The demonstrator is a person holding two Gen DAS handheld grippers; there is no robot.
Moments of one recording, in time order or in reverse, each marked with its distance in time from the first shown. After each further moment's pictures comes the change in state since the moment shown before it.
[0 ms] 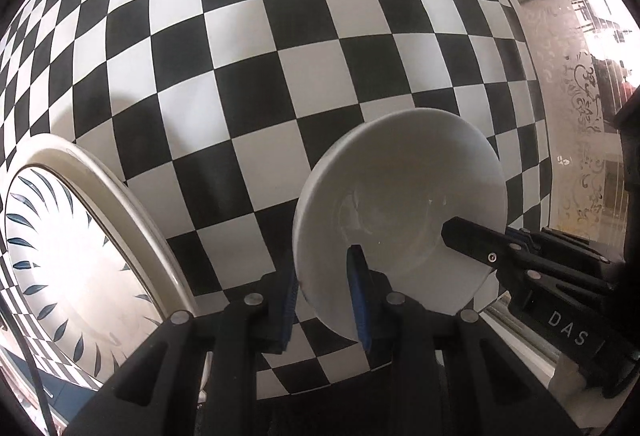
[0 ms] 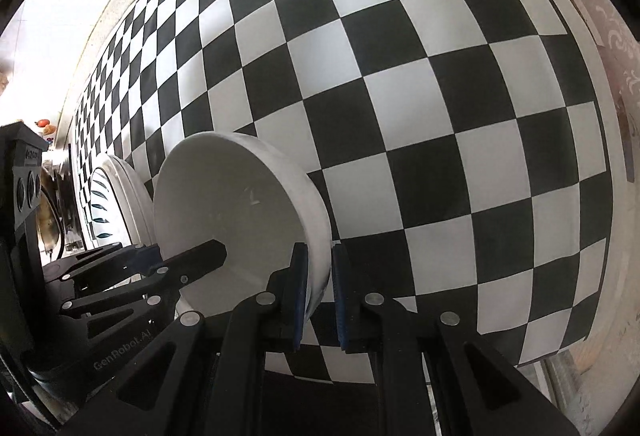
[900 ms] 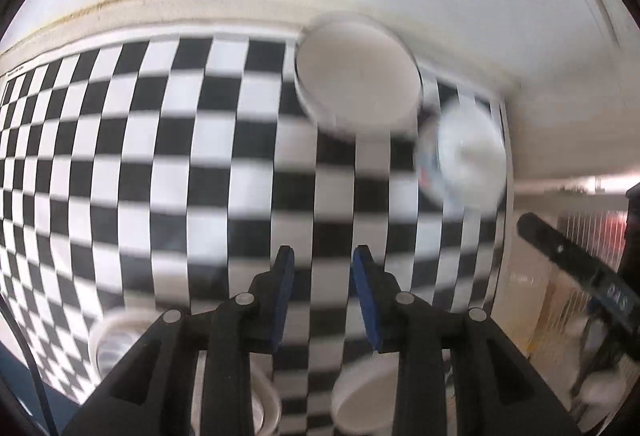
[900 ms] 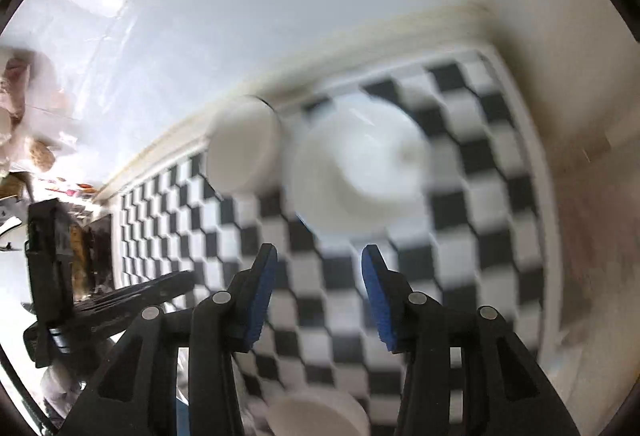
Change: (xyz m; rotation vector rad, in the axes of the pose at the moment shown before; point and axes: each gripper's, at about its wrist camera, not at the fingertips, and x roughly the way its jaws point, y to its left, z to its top) left arm -0.139 0.133 0.116 -0.315 -0.273 -0.106; right arm -0.128 0.071 0.197 -0.163 -0.263 0.075
